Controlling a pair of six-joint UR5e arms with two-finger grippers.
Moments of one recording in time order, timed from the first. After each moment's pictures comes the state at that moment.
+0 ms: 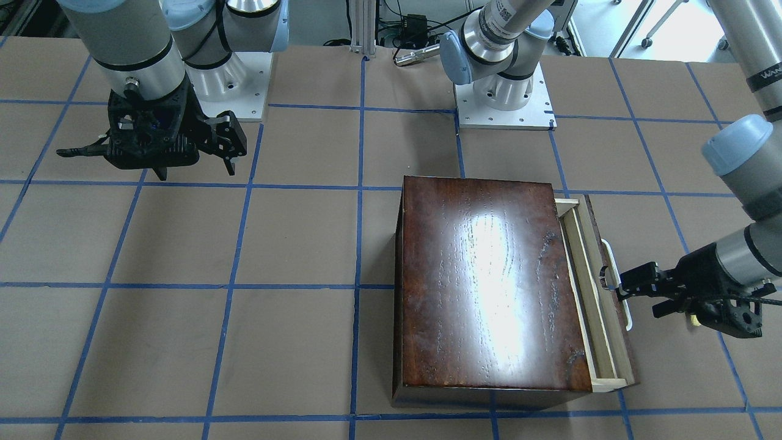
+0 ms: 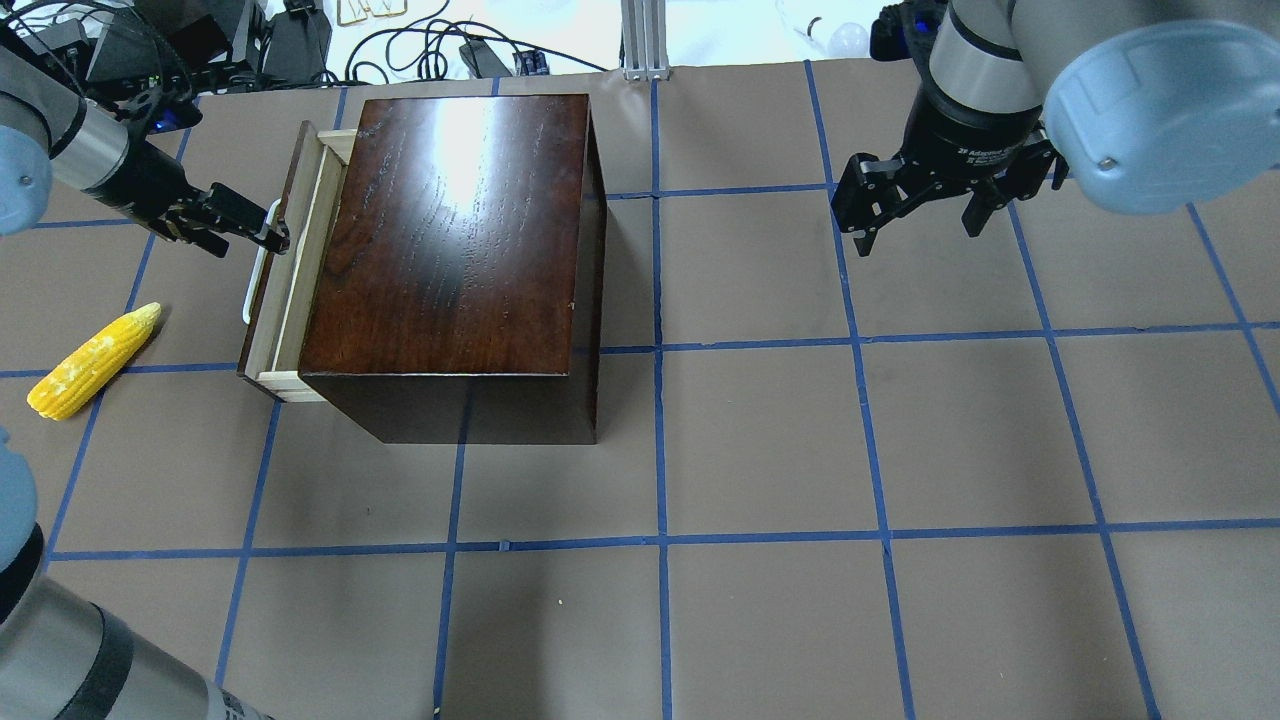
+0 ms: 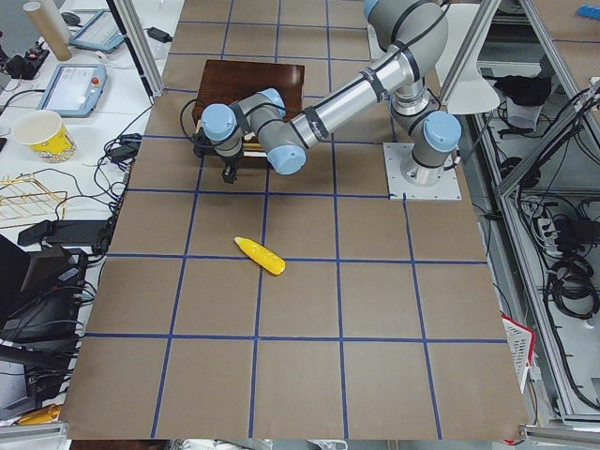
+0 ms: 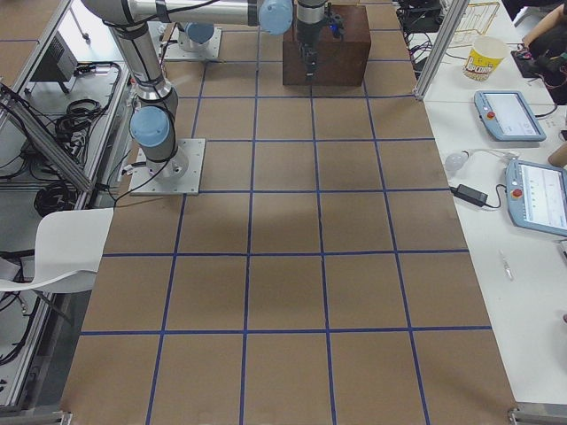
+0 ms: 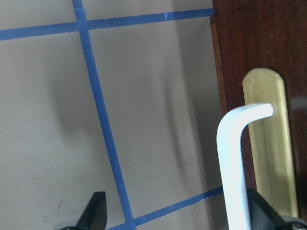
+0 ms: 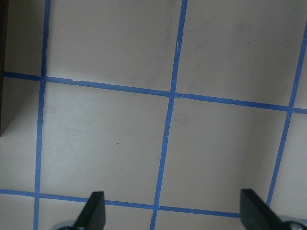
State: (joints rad) left arm -1.09 -2.01 -1.52 -1.31 1.28 0.69; right arm 1.62 -1.53 1.60 -1.63 -1.60 -0.09
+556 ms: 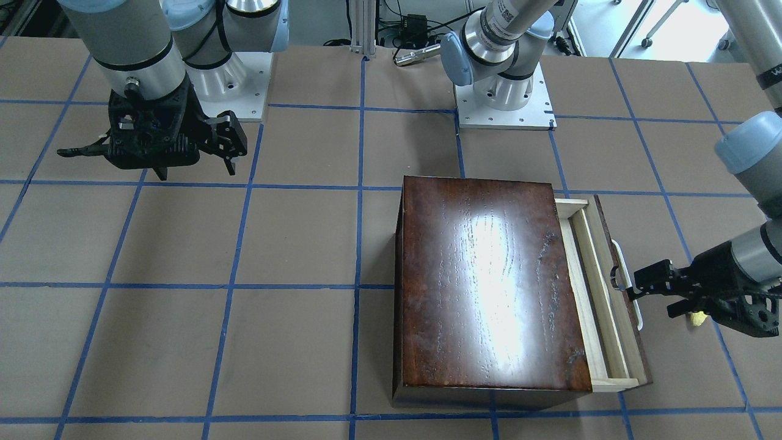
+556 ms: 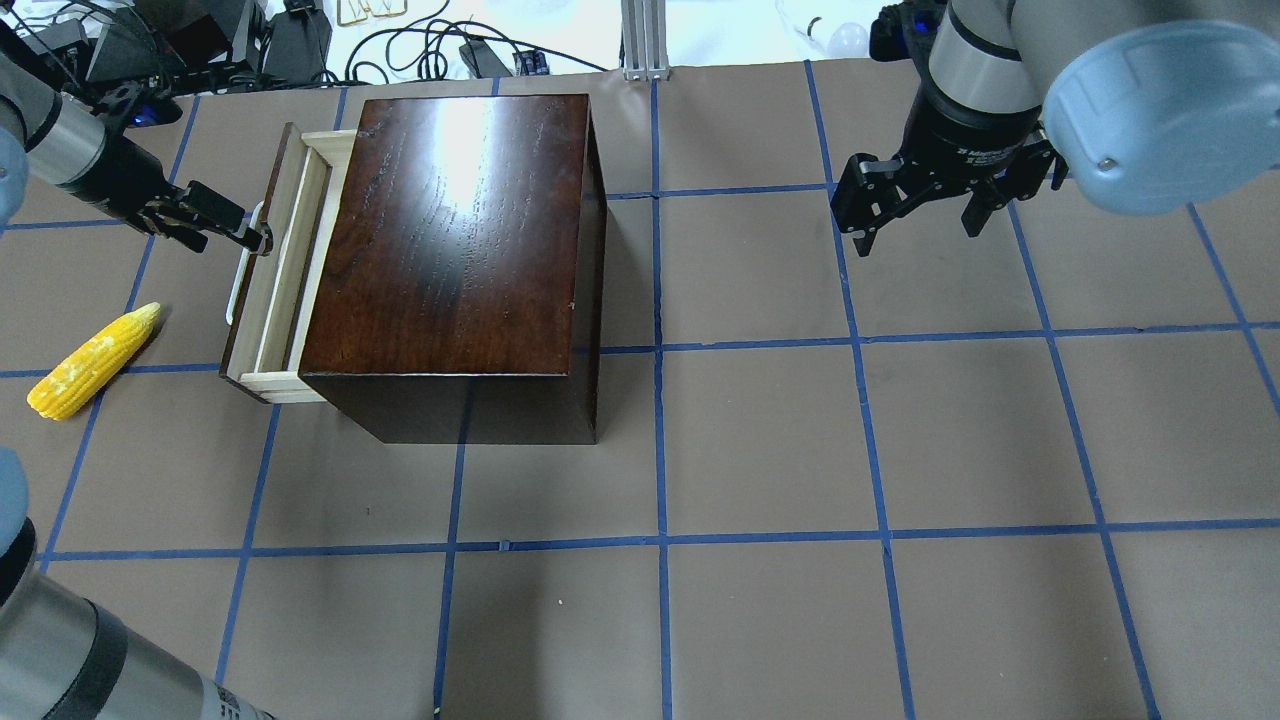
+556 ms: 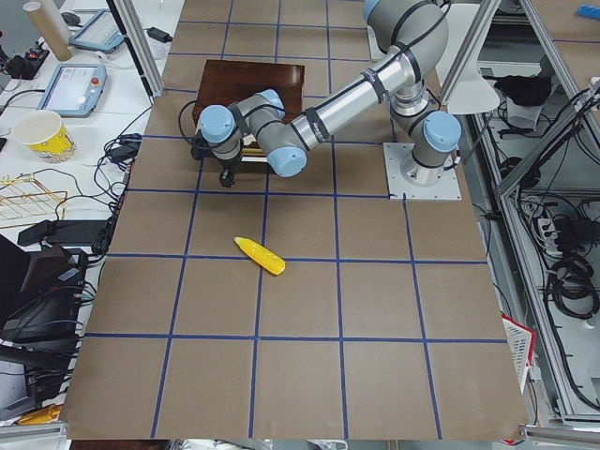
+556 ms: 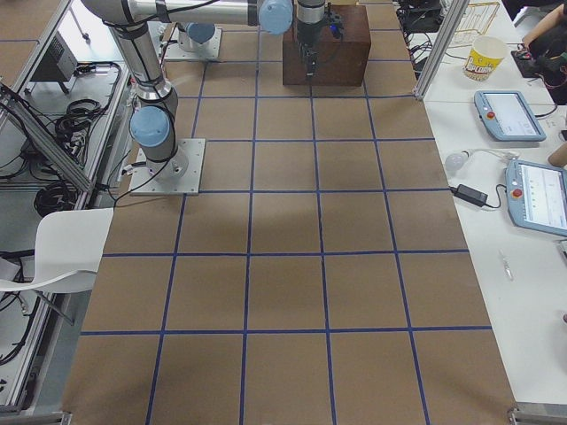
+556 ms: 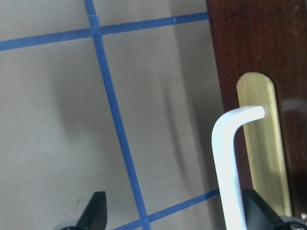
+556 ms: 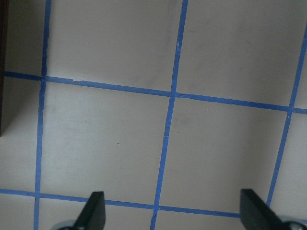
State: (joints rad) left arm -1.07 -2.01 -1.50 -1.32 1.31 0.74; right arm 1.62 -1.53 1.60 -1.63 -1.60 -0.09
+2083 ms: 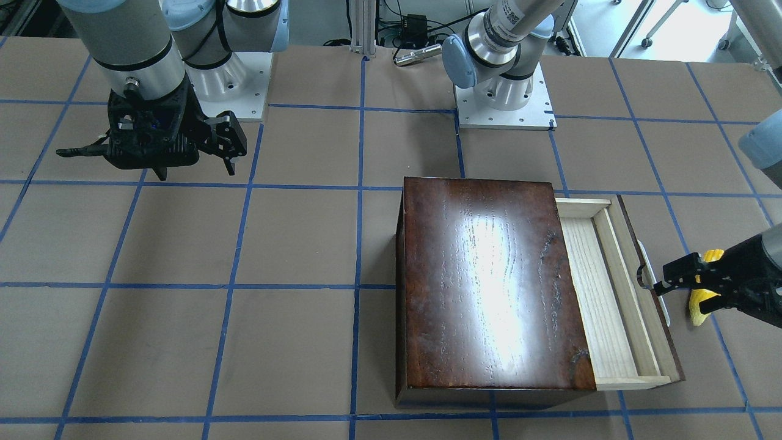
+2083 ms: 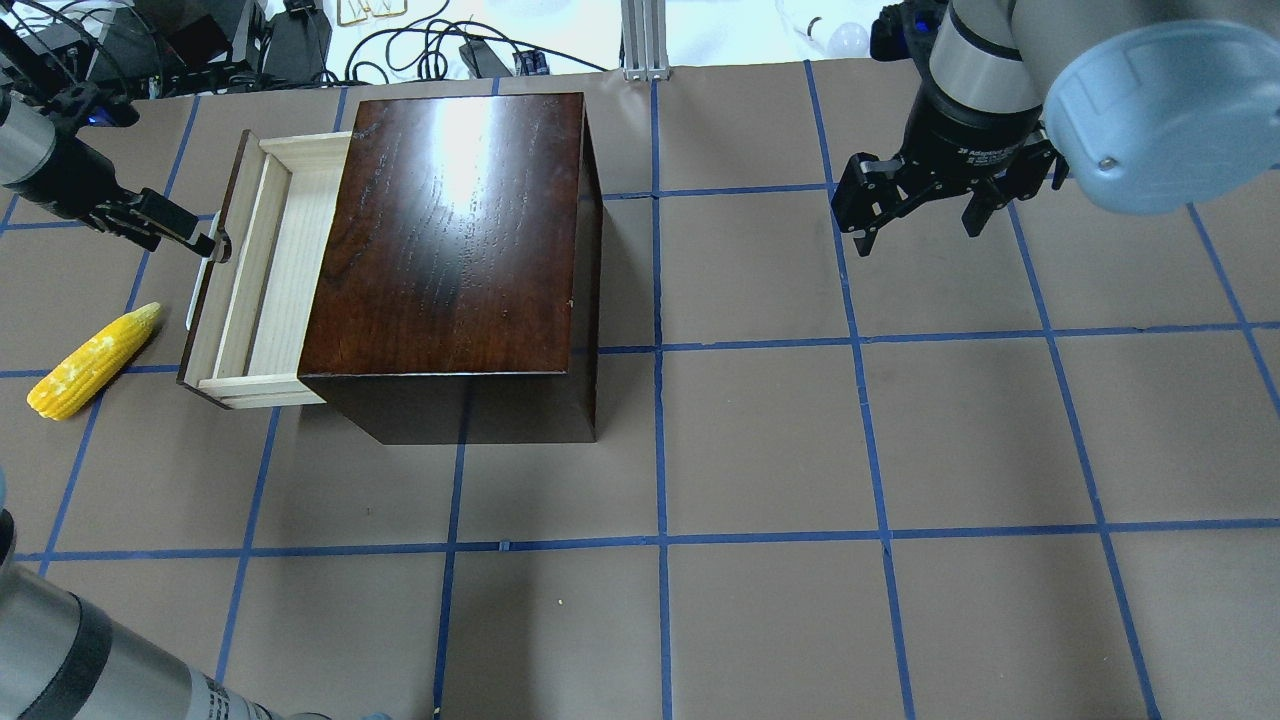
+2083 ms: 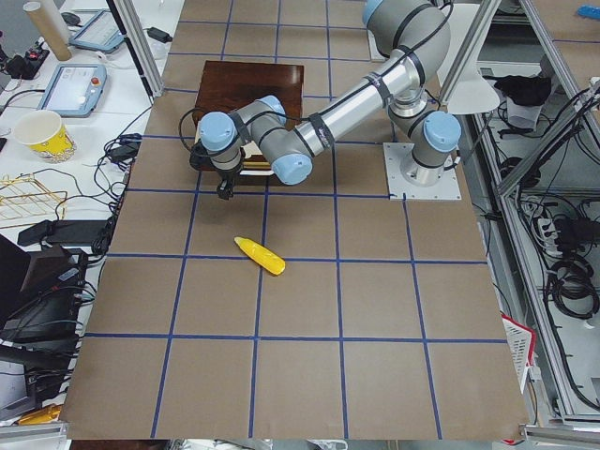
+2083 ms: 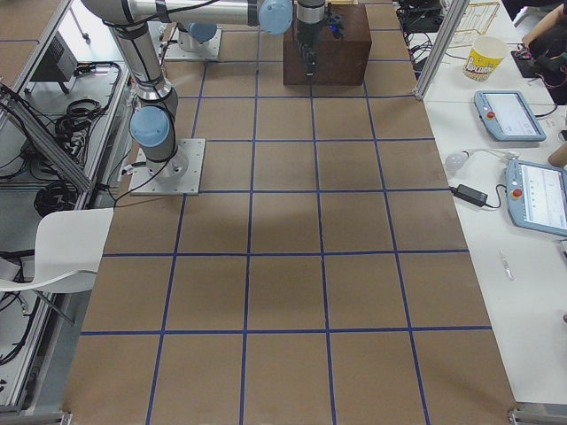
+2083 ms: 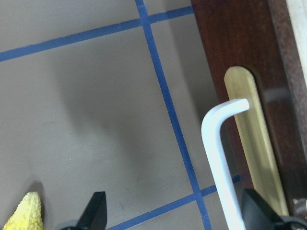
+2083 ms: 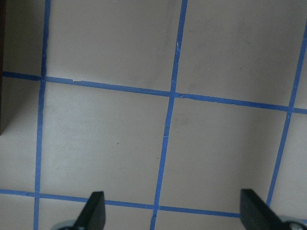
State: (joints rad) left arm -1.03 -2.01 -1.47 -1.32 1.36 0.83; right arm 1.62 -1.53 1.60 -1.63 -1.60 -0.09
